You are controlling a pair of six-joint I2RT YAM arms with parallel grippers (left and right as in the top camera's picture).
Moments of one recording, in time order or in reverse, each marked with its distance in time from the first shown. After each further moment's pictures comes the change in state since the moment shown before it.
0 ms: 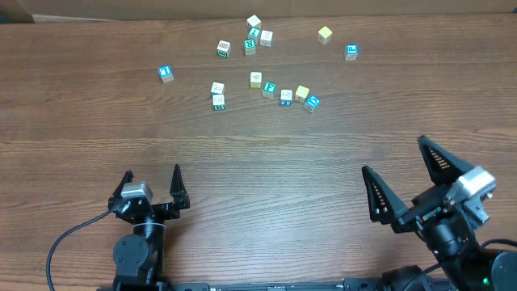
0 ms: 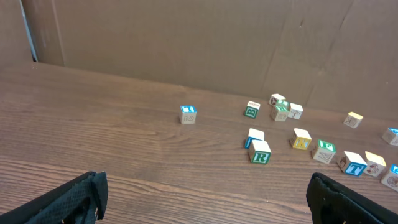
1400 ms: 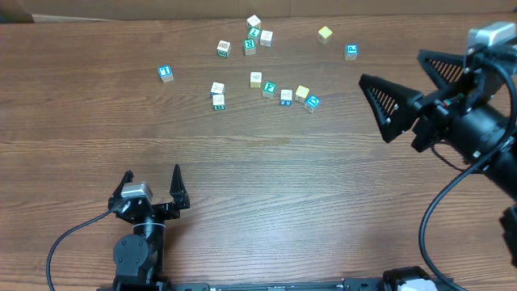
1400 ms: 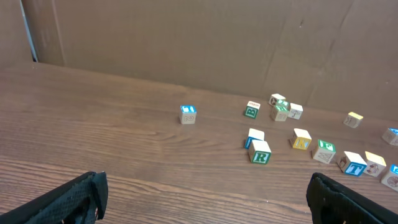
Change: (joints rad) left arm 0.000 0.000 0.000 0.000 0.000 0.000; right arm -0.080 0.757 0.996 -0.625 -0.156 -0.028
